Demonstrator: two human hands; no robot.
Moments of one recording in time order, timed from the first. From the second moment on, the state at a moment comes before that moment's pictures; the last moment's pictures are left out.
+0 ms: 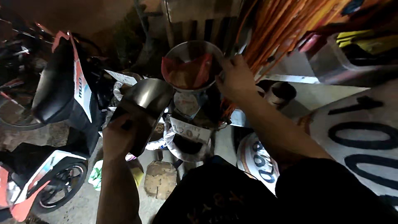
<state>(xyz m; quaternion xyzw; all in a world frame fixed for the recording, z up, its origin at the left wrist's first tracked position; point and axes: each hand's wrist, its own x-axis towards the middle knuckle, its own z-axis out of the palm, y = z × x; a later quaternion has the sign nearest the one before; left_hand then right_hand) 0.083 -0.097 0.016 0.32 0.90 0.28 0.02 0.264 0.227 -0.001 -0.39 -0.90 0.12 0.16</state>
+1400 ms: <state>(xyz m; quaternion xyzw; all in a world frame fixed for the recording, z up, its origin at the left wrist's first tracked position) 0.114 -0.215 -0.132 0.35 0.87 0.31 0.13 0.561 -0.054 -0.333 -0.54 -0.63 0.48 -0.30</state>
